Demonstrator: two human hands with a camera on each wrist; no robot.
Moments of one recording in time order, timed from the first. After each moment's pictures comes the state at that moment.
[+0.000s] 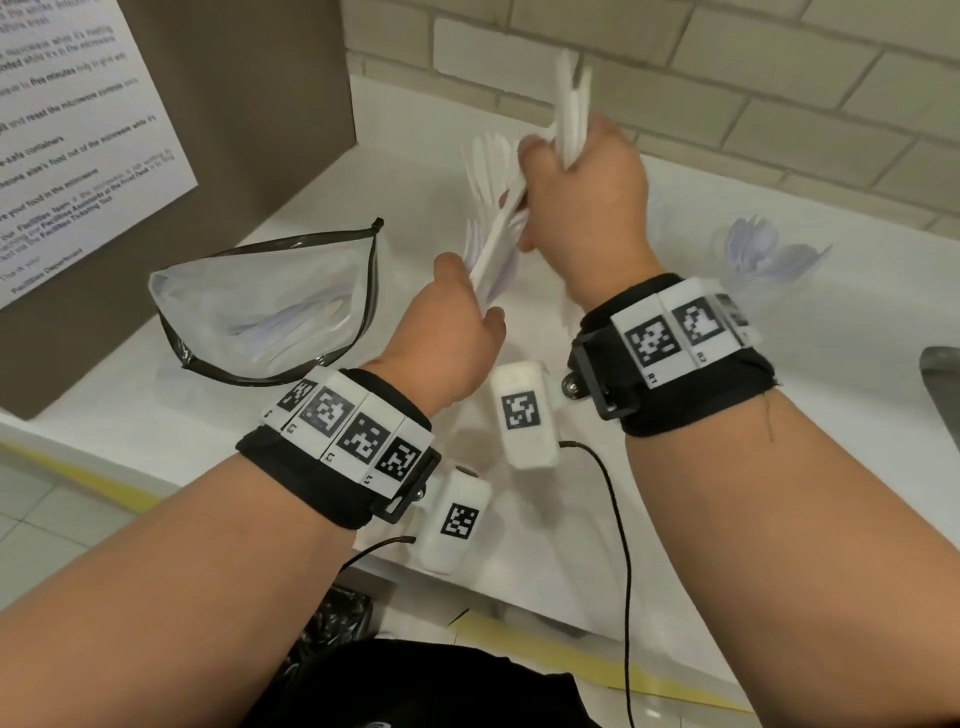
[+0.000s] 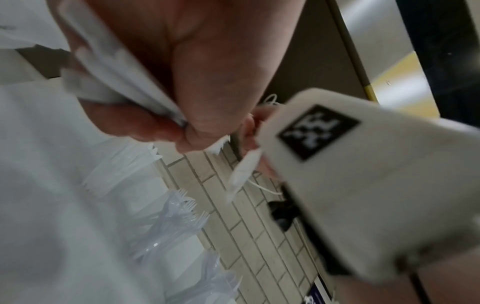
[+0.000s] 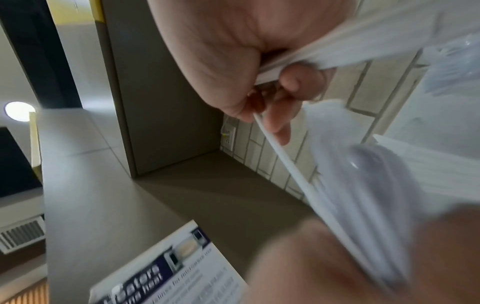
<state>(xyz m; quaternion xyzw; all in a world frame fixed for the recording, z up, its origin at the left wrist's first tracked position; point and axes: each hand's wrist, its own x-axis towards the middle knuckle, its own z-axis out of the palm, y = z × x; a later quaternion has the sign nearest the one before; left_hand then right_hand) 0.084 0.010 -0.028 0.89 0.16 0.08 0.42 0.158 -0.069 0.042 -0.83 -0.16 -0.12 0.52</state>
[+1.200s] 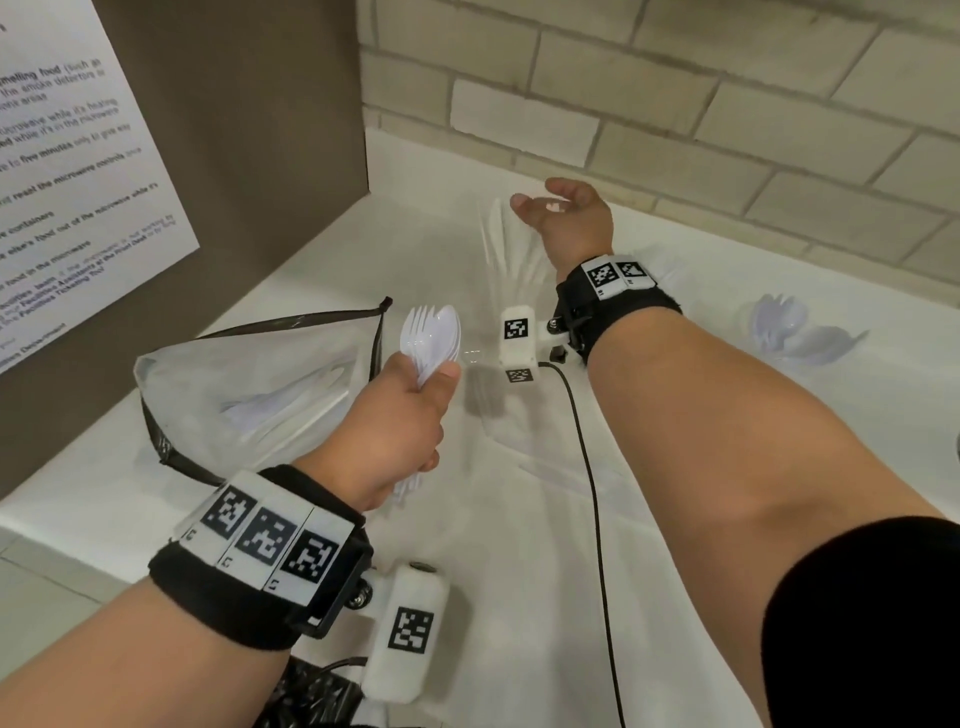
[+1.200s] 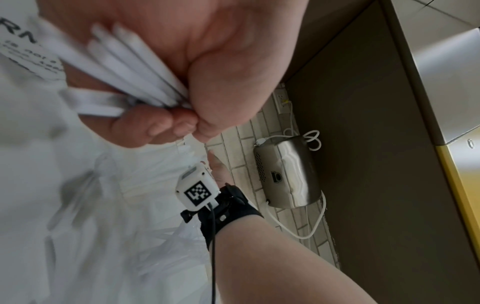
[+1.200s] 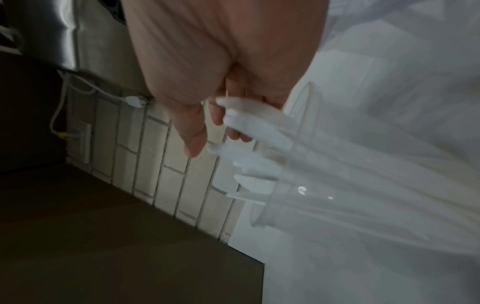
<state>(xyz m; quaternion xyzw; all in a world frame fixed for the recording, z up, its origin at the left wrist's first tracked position) 0.089 0.050 -0.041 0.69 0.25 0.02 0.68 0.325 -0.025 -0.013 -0.76 -0.08 0.01 0.65</state>
